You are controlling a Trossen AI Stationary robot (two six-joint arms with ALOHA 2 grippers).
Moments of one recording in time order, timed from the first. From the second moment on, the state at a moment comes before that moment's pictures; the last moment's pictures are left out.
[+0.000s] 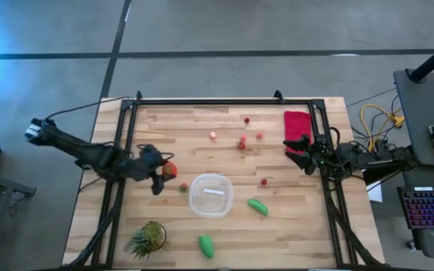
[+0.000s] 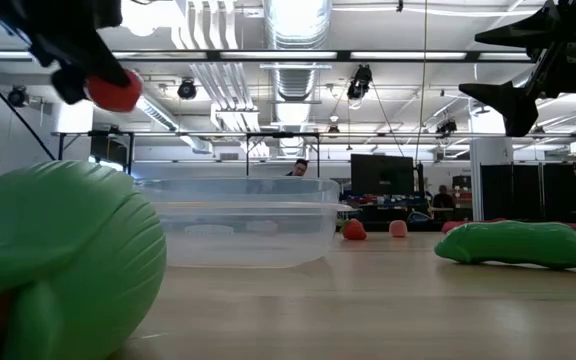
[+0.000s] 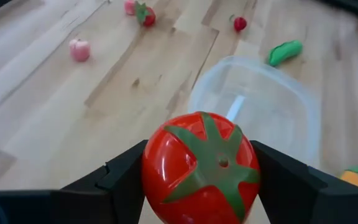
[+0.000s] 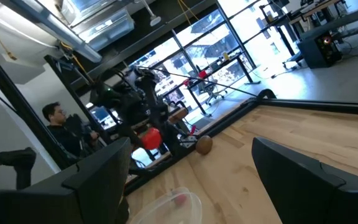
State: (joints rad) left arm -0.33 0.86 0.65 -0.52 -0.42 -0.61; right arm 0.10 0.04 0.01 0.21 0.32 0.52
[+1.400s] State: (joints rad) left arm -0.10 1.61 1.03 -0.41 0.06 -0.41; right arm 0.10 0.04 0.01 0.21 0.32 0.52
